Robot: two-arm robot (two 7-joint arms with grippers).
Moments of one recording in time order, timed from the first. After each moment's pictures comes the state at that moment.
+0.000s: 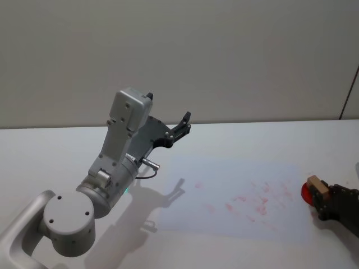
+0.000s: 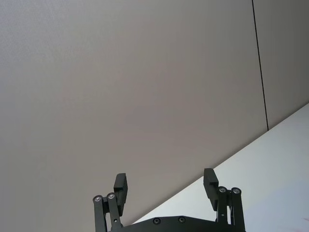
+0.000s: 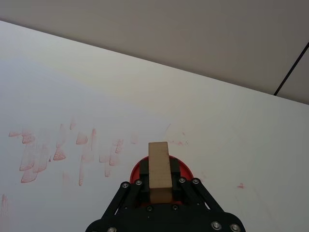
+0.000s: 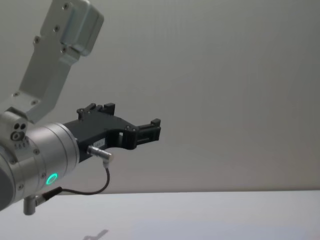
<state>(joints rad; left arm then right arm) -0.24 0.38 0.45 -1.63 -0.20 0.01 -0.01 0.01 0.41 -0.19 -1.44 0.20 0.05 0.25</state>
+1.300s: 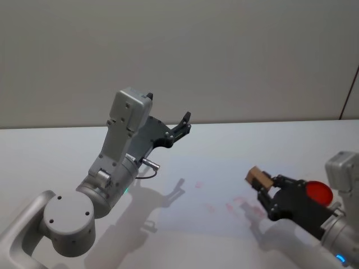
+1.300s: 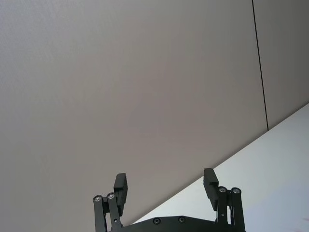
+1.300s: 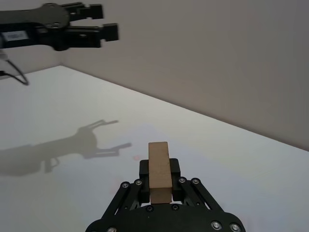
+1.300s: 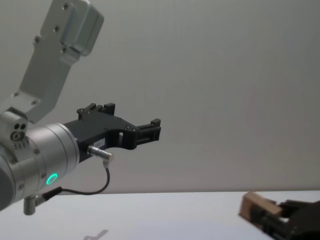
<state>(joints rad) -0.24 0.38 0.45 -1.63 -0.20 0.01 -0.01 -0.03 0.37 -0.26 -1.62 0.25 -0.02 0.42</state>
